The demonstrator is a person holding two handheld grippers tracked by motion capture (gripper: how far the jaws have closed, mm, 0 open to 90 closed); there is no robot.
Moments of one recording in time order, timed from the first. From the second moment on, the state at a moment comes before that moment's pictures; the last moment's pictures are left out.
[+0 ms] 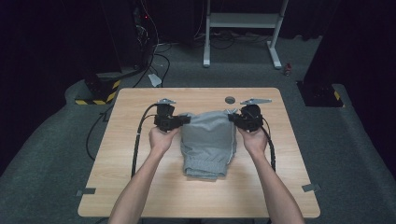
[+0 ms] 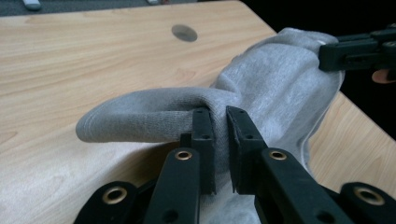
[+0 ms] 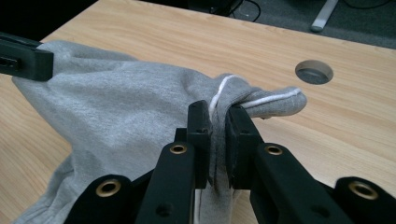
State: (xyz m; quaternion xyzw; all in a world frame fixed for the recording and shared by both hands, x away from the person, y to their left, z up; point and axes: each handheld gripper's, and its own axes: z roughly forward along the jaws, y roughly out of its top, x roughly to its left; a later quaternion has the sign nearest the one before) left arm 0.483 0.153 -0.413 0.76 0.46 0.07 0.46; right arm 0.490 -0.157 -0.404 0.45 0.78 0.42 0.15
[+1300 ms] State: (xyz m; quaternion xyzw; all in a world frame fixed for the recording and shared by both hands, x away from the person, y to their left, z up) left arm 0.427 0.168 -0.433 0.78 0.43 0.11 0.45; right arm 0.447 -0.139 -0.414 0.39 0.80 0.43 0.16
